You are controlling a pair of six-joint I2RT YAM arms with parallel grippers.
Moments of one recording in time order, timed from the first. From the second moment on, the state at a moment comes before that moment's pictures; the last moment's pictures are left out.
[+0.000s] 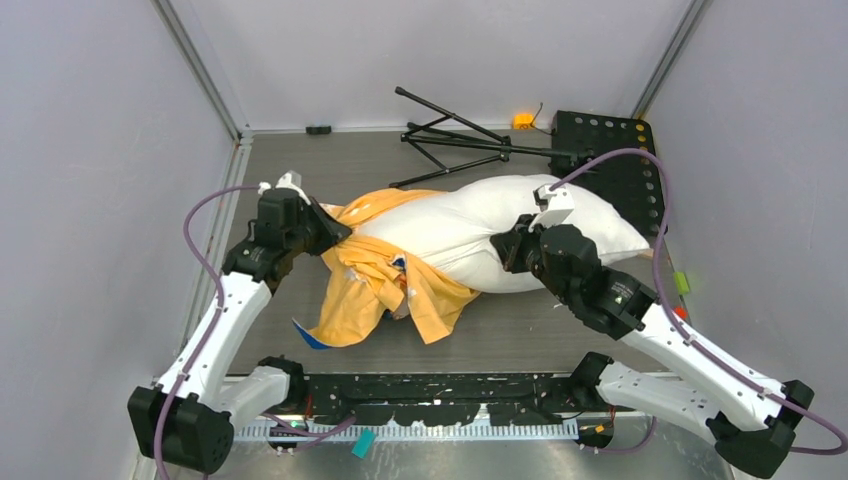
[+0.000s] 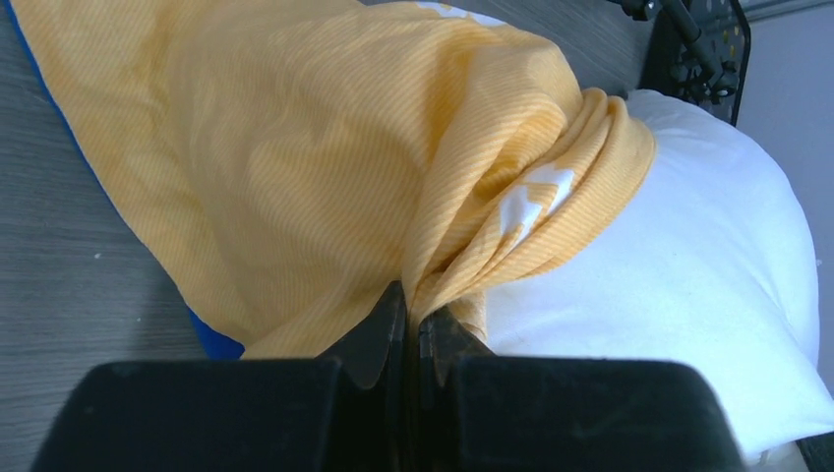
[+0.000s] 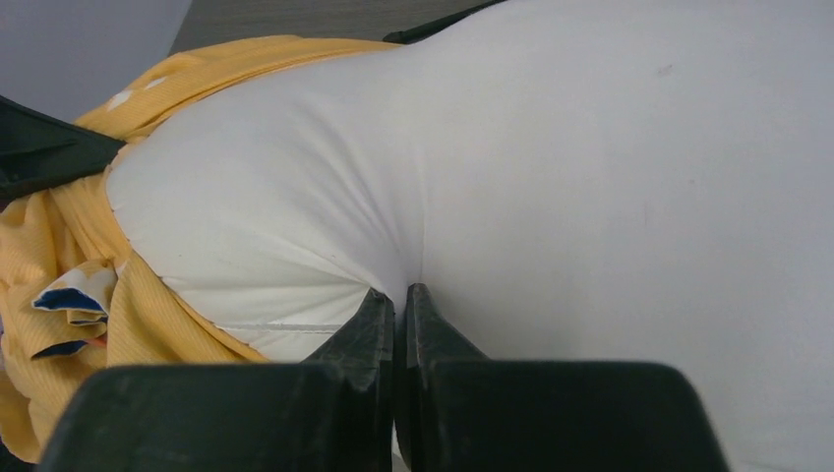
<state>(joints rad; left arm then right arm) -0.23 1.00 0.90 -0.50 0.11 -0.76 0.81 0.81 0.89 -0.43 0.39 0.52</state>
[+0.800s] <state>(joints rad) -0.68 1.12 1.45 -0.87 -0.04 -0.55 0.73 1.43 1.20 -0.39 0.03 0.58</state>
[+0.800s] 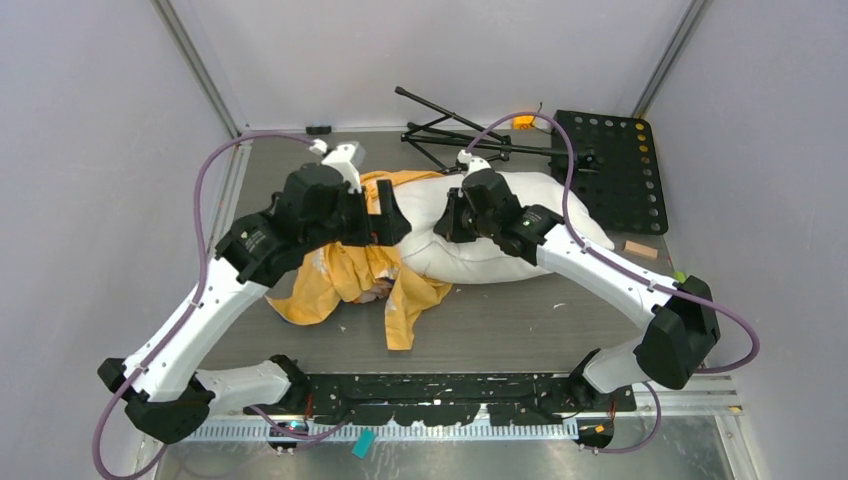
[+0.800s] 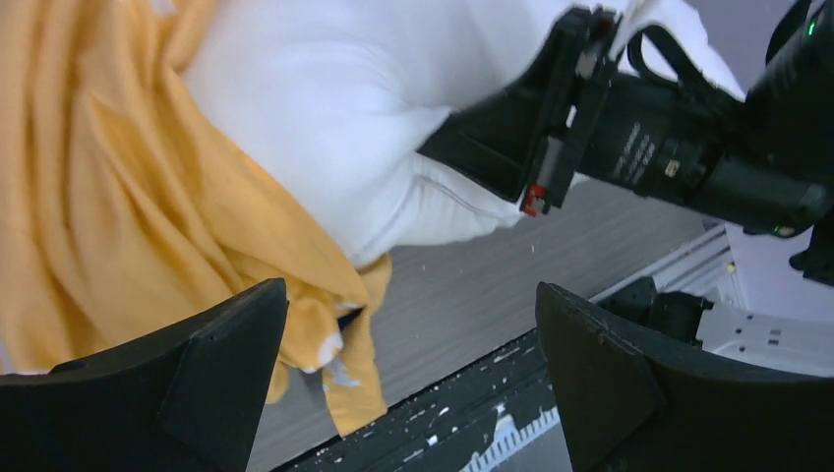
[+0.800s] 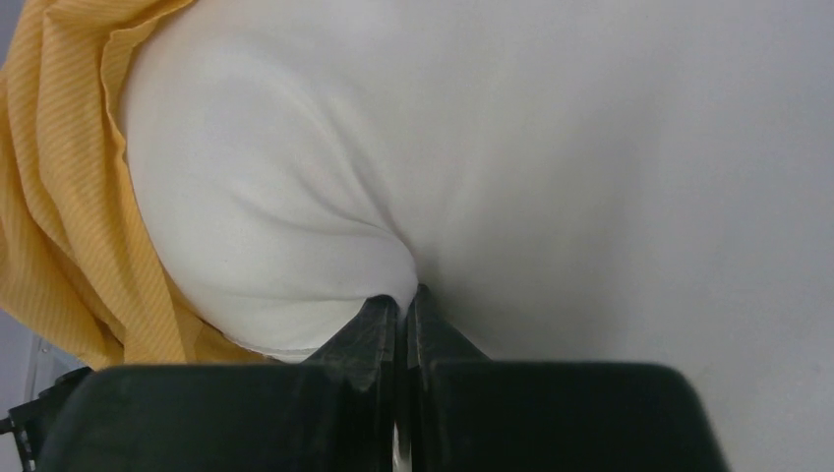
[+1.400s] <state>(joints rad) -0.63 1.12 1.03 -0.81 -0.54 -0.81 0.75 1.31 1.11 -0.34 0.10 0.61</state>
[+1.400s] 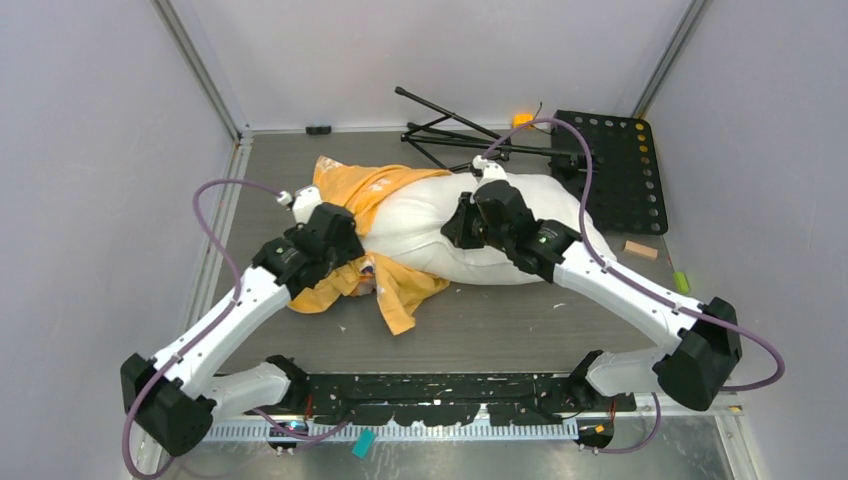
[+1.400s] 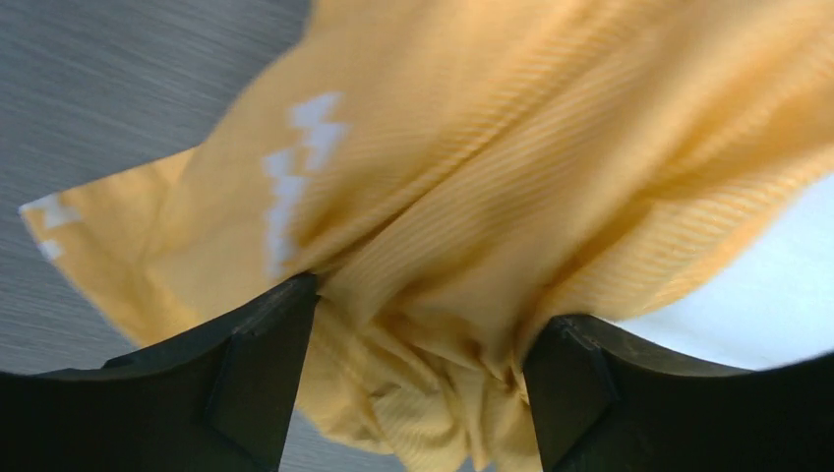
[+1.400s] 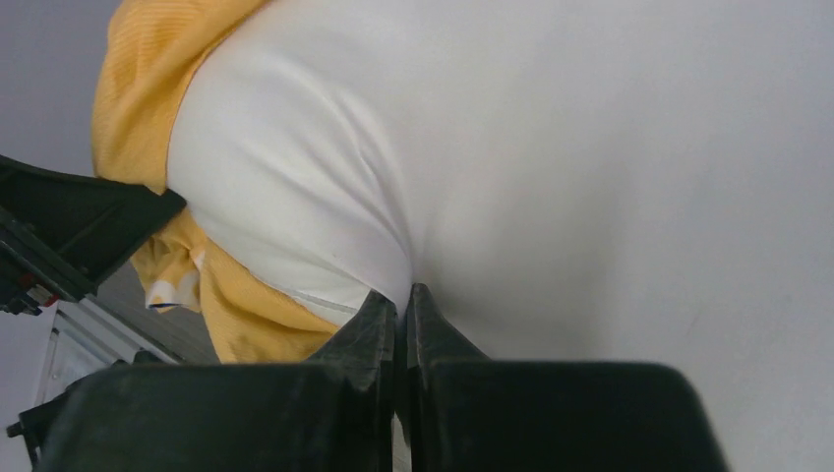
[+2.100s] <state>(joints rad) -0.32 0.90 0.84 -0.66 -0.24 -0.77 0.72 1.15 1.13 -0.50 0.16 0.57</state>
